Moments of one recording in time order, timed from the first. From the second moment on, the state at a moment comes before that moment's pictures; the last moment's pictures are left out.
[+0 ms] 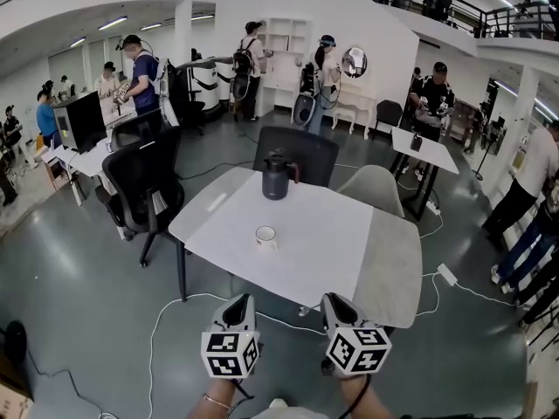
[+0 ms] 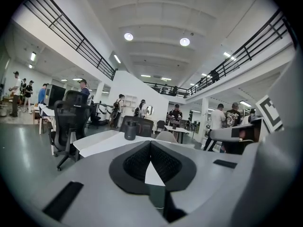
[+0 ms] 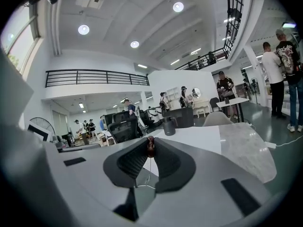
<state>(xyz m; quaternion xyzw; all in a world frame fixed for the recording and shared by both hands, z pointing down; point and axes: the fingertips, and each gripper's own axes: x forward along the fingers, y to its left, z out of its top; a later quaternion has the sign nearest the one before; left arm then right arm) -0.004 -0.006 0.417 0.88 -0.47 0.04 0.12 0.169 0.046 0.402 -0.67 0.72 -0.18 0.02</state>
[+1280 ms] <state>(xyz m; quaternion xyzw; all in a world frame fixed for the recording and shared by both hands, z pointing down) 0.012 -0.218 0.429 0.86 -0.50 0.04 0.13 0.197 -0.172 0.408 -0.65 0.73 -0.20 0.03</state>
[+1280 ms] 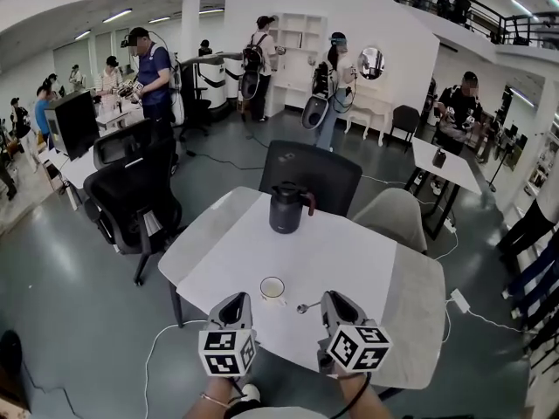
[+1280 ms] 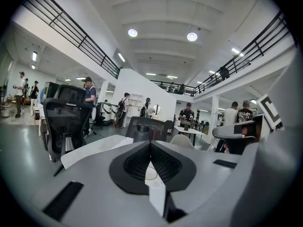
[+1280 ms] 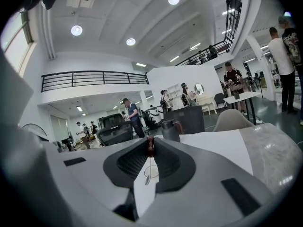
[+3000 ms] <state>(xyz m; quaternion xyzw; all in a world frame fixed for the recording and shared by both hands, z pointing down) -0.015 -0.335 0.485 0.84 -0.51 0.09 0.18 0.179 -0.298 0.459 -0.64 0.73 -0.26 -0.02</state>
